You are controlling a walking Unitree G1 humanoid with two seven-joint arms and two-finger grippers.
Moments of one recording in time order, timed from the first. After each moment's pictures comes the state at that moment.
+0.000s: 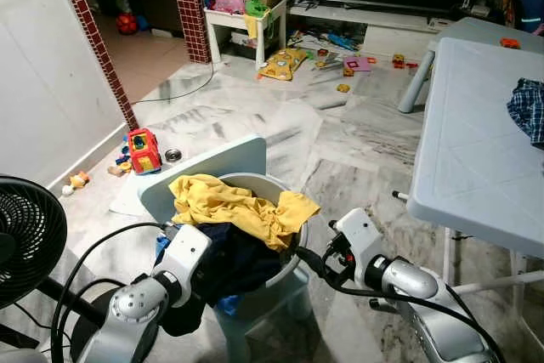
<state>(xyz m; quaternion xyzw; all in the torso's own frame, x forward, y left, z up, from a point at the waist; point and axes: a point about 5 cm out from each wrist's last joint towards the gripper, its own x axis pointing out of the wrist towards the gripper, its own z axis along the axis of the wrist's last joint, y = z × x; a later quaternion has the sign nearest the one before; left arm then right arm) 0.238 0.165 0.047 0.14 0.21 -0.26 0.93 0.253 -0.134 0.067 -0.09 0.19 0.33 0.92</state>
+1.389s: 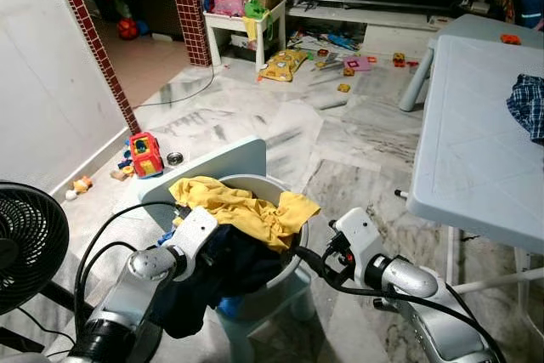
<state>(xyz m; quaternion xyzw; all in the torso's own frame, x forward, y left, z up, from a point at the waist) 0.284 0.167 0.036 0.19 0.27 -0.29 0.90 0.256 -0.133 0.069 -0.09 0.19 0.33 0.92</state>
